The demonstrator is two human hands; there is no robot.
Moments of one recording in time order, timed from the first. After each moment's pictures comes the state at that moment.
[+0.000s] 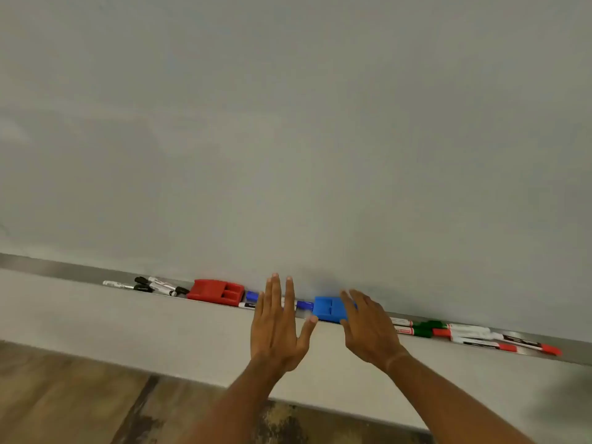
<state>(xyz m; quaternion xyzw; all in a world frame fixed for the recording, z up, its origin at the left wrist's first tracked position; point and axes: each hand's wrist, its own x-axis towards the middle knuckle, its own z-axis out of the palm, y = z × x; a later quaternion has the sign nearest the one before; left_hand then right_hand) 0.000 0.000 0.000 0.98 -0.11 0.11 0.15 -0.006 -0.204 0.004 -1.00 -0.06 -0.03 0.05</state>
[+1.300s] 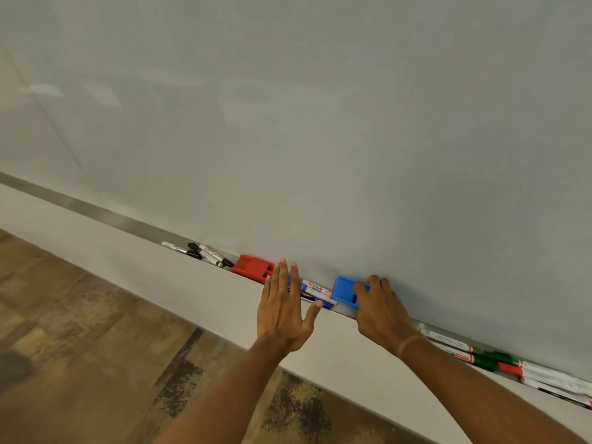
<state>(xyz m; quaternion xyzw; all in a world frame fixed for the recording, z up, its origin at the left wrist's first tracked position) 0.031 0.048 -0.020 0.99 -0.01 0.10 0.12 0.061 -0.158 0.005 -0.99 -0.16 -0.02 -0.03</state>
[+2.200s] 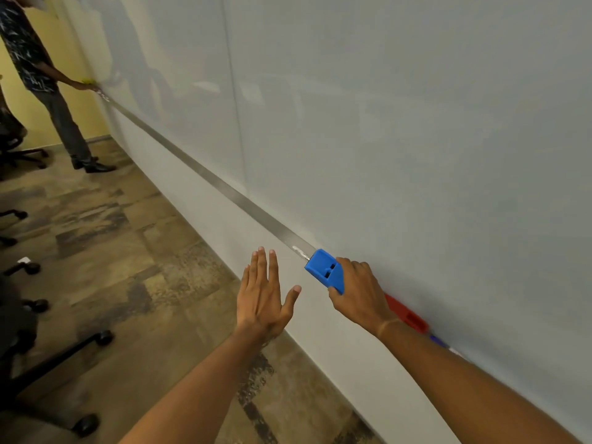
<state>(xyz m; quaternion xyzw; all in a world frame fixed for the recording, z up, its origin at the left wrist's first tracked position) -0.006 0.334 0.008 0.96 0.22 0.15 0.07 0.110 0.164 0.039 -0.91 -0.35 -0.06 0.22</state>
